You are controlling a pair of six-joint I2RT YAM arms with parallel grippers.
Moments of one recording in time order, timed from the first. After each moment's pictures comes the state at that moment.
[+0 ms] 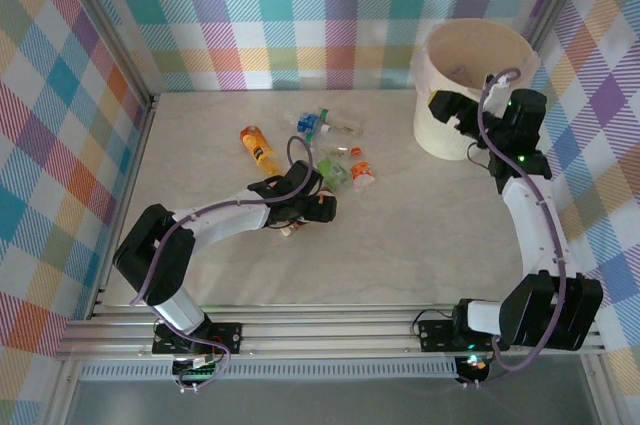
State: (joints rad) left arm -0.74 1.65 1.04 -0.37 -0.12 -0.50; right arm -0.09 1.26 1.14 -0.15 -0.62 0.51
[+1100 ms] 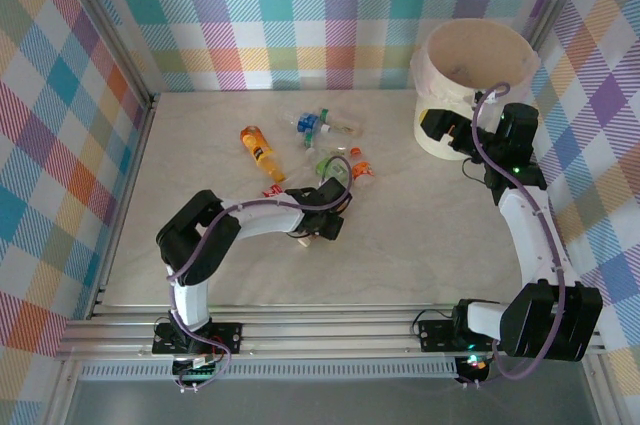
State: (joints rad) left arm -0.86 1.88 1.14 -0.44 -0.21 -0.38; right arm -0.08 1.22 1.05 -0.17 -0.68 0.50
